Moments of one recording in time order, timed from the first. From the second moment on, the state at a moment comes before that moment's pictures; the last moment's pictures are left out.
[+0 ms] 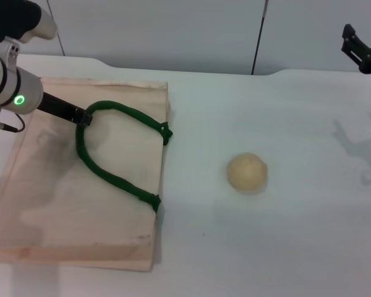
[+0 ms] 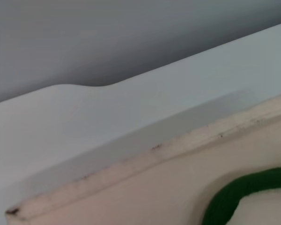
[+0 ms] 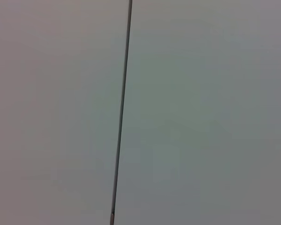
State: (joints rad) left arm -0.80 -2.03 0.76 0.78 -0.37 -1.09 0.86; right arm 0.27 2.02 1.40 0.98 0.02 0.45 -2.90
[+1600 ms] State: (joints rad) left arm -0.58 -2.03 0.96 1.53 -0.63 -1.39 0.79; right arm 0.10 1.99 1.25 1.40 -0.11 -0.17 -2.91
